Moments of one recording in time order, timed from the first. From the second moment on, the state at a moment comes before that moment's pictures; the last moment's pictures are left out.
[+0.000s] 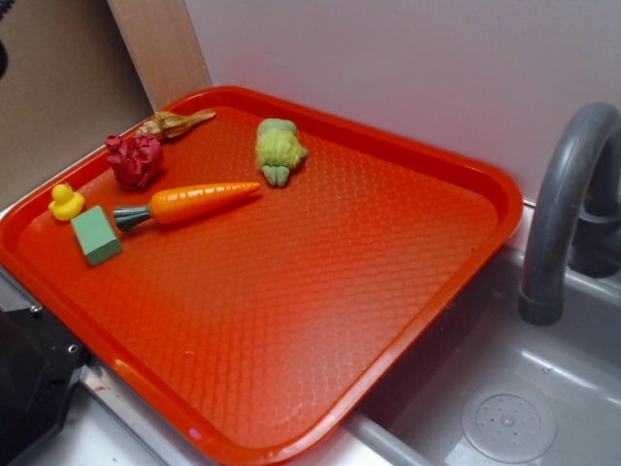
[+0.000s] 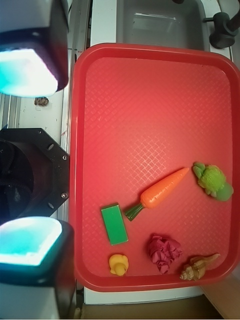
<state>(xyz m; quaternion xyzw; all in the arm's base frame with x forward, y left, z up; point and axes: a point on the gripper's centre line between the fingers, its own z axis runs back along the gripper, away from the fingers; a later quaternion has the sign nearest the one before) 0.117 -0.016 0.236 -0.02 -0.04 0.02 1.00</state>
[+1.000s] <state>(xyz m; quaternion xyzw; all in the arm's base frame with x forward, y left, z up) 0.179 0.032 0.204 0.04 -0.08 0.11 0.99</state>
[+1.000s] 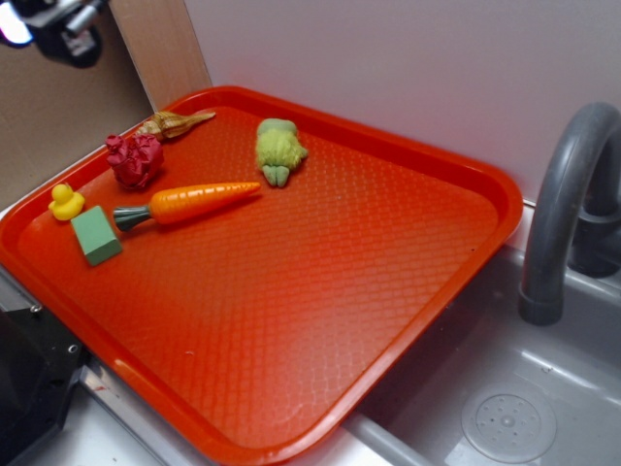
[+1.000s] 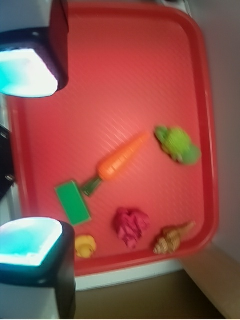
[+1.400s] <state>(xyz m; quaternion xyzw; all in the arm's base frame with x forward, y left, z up) 0.212 0.086 0.172 0.09 -0.10 0.15 0.98</state>
